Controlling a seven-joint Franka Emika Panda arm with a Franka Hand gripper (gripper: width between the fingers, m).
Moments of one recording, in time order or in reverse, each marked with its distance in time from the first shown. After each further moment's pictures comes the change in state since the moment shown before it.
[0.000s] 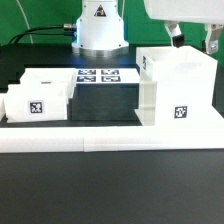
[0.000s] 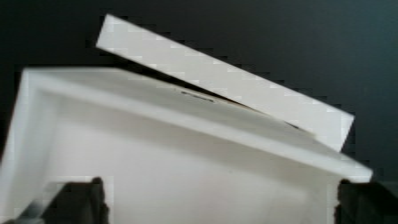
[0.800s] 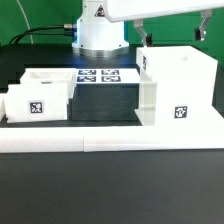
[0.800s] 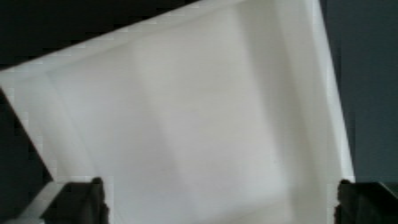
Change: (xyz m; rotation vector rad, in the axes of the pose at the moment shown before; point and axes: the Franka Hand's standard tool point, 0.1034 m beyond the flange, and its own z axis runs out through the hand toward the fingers) arm 0.020 0.021 -0.014 -0.043 0.009 -0.863
